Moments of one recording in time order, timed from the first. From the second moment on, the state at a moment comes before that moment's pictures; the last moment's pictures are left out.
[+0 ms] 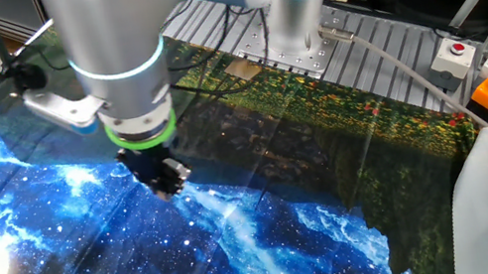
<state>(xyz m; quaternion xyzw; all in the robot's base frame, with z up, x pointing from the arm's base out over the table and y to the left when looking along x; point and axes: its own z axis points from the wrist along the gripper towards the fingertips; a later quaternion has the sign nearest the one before) 0.600 -0.028 0.116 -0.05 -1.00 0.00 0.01</state>
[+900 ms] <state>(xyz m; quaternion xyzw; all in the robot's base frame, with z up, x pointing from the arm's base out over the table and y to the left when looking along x) 0.587 0.033 0.112 -0.09 -1.00 0.01 0.01</state>
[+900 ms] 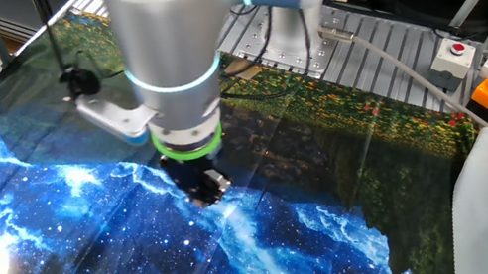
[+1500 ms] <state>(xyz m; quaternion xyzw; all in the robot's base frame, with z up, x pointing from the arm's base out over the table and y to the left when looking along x) 0.581 0.050 0.099 -0.11 -0.99 0.01 0.01</state>
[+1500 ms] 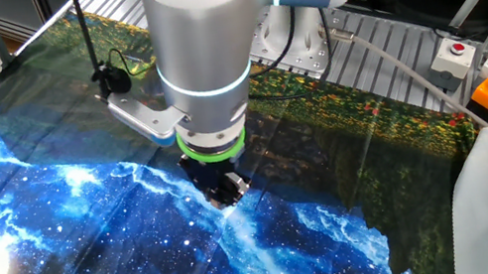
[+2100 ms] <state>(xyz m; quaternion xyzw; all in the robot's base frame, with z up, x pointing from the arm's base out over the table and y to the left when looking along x) 0.583 0.059 0.082 -0.14 -0.99 0.03 0.00</state>
